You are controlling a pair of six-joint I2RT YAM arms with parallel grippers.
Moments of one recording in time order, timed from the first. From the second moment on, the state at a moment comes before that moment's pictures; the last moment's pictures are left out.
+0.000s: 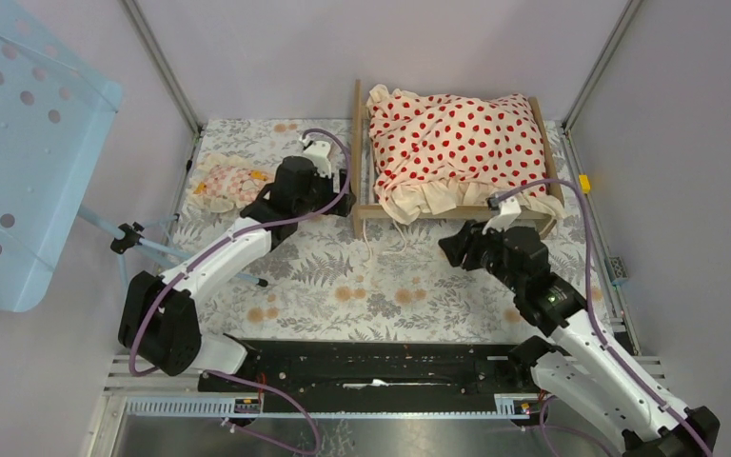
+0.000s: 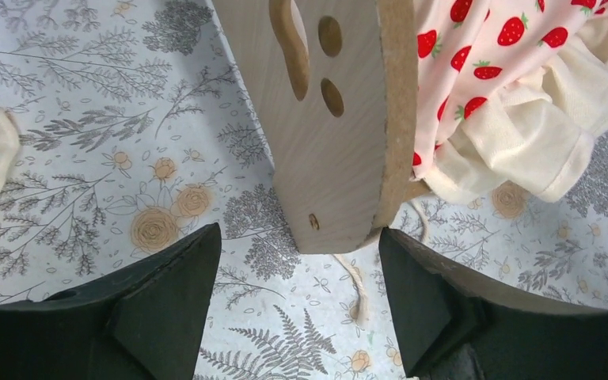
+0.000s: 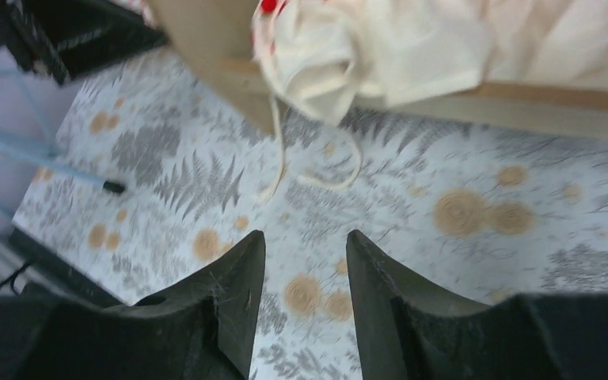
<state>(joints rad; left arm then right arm) -0.50 1.39 1.03 -0.13 0.03 -0.23 0.49 0.70 0.62 -0.25 -0.02 0.44</state>
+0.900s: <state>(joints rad) -0.50 0.80 0.81 -0.29 -0.09 -0.36 1.01 1.41 0.74 0.04 0.39 0.79</state>
